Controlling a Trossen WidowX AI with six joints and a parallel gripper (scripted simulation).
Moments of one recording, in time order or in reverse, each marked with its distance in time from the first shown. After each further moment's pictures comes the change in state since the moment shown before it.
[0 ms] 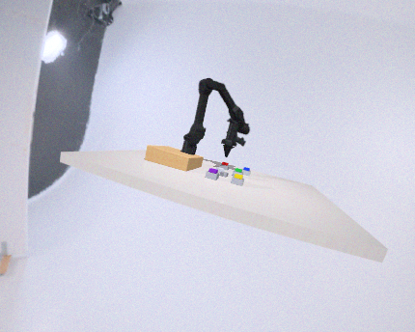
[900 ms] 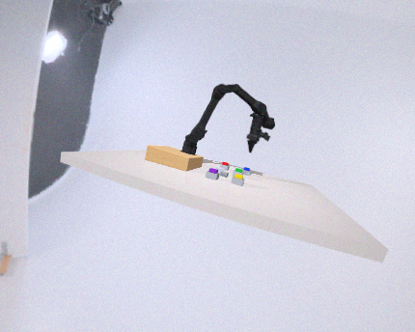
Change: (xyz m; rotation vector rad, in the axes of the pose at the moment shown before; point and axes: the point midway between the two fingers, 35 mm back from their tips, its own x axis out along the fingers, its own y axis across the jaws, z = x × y) arm -0.059 0.006 0.125 0.008 -0.032 0.015
